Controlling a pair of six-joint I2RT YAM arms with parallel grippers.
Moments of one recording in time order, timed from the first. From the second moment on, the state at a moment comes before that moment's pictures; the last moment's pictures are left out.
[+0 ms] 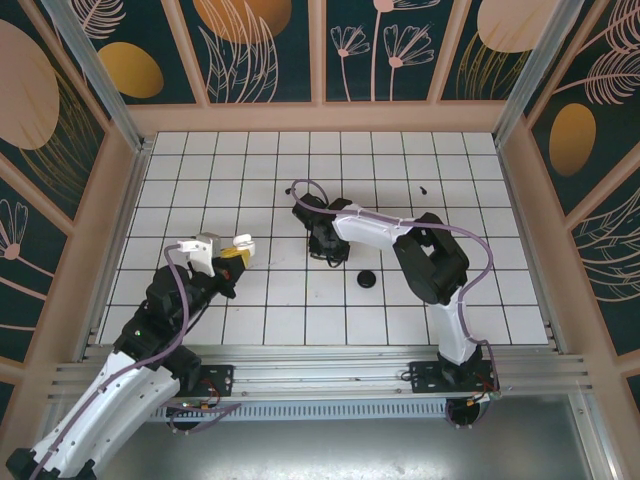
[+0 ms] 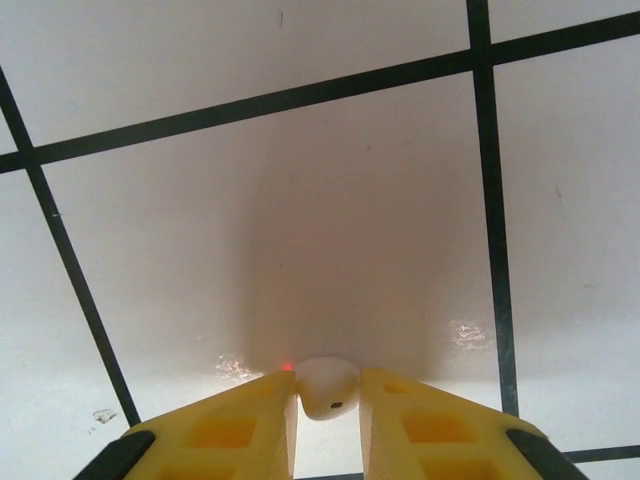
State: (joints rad) left arm -0.54 0.42 0.43 -0.25 0.04 -0.35; right arm 0.82 2.07 1.51 -0.83 0.10 0.97
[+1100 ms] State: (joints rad) left arm -0.54 0.39 0.40 -0.24 0.07 -0.38; right arm 0.88 2.03 1.54 -0.84 0.23 0.74
